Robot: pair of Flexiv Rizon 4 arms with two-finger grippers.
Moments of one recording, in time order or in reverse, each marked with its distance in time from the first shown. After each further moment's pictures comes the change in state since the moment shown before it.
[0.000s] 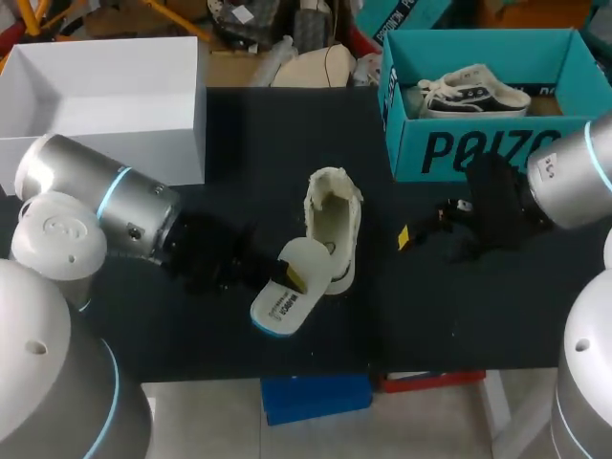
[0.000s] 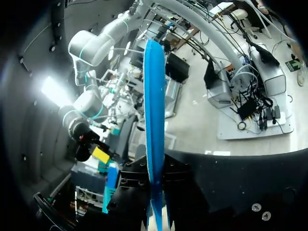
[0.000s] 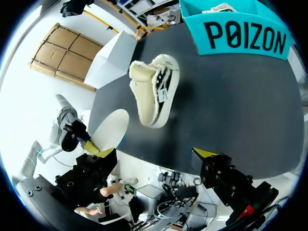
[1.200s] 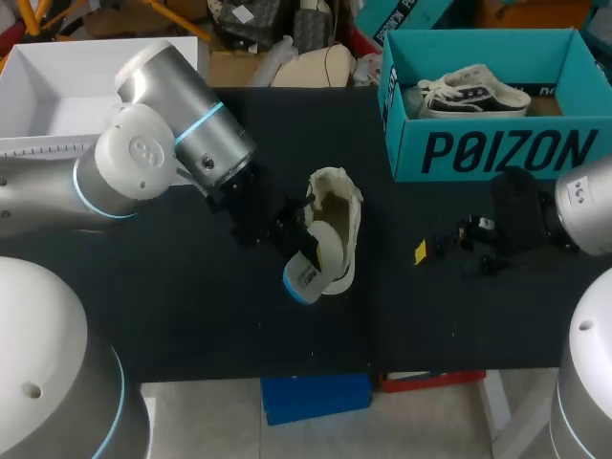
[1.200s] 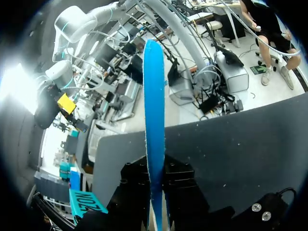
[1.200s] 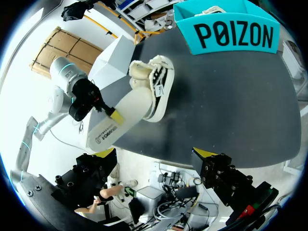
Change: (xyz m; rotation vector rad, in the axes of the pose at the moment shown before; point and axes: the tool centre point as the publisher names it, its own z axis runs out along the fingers) left arm 0.011 0.090 0.023 0.034 0.429 -0.009; right arm -0.004 -0.025 -0.020 -0.043 -0.003 0.010
